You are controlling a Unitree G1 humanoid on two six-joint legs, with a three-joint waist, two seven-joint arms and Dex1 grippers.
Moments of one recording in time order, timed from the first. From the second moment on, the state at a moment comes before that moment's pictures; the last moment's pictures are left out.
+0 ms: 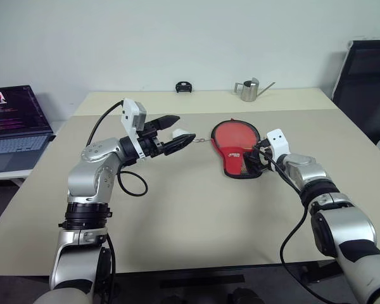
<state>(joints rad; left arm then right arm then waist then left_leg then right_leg) -0.75 0.48 0.14 0.15 -0.45 0.43 -0.99 -1.09 -0.37 0.02 1.19 0.01 0.19 0.54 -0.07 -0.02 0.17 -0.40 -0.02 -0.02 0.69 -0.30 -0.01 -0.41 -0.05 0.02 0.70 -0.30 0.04</state>
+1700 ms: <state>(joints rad) -0.56 0.78 0.04 0.06 -0.49 0.52 -1.33 -0.76 -0.25 -0.16 0.20 0.31 1.19 0.45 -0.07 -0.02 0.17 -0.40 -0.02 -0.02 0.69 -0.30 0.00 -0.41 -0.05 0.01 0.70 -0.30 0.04</state>
